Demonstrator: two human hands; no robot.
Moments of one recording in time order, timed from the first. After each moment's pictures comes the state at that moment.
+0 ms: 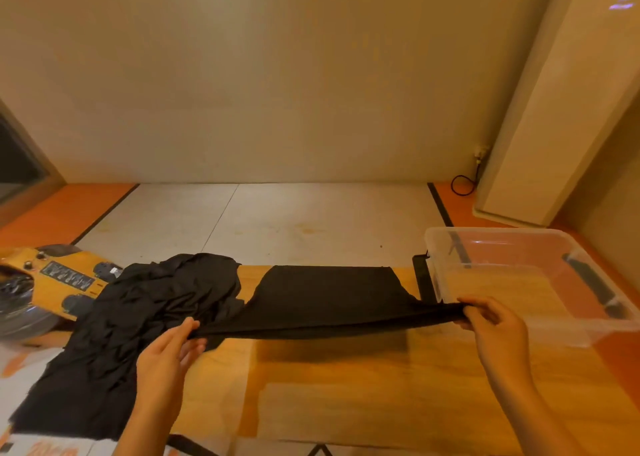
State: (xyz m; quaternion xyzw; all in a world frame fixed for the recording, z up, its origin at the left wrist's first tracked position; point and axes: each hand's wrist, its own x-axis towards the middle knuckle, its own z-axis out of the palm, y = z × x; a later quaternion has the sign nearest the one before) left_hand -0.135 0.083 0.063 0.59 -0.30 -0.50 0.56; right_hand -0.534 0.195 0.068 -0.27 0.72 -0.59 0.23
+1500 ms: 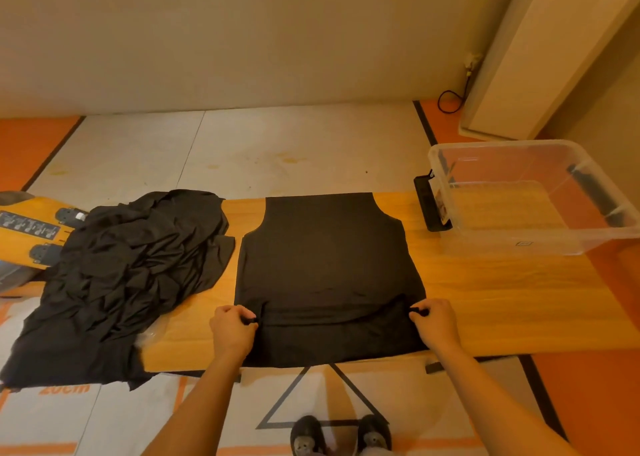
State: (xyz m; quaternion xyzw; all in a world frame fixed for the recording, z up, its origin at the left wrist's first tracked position) left_hand -0.142 0.061 -0.118 0.71 -0.62 -0.31 0.12; right_hand -0.476 0.197 -0.115 -0.28 0.89 -0.24 0.27
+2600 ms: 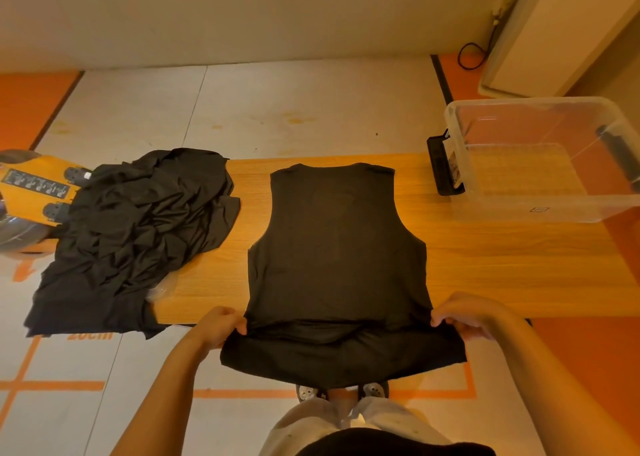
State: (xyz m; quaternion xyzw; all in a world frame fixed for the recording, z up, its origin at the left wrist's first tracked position) left_hand -0.105 0.105 -0.054 0.67 -0.48 -0.56 -0.04; right_hand -0.495 0.236 -0.038 -0.19 0.78 -0.06 0.59
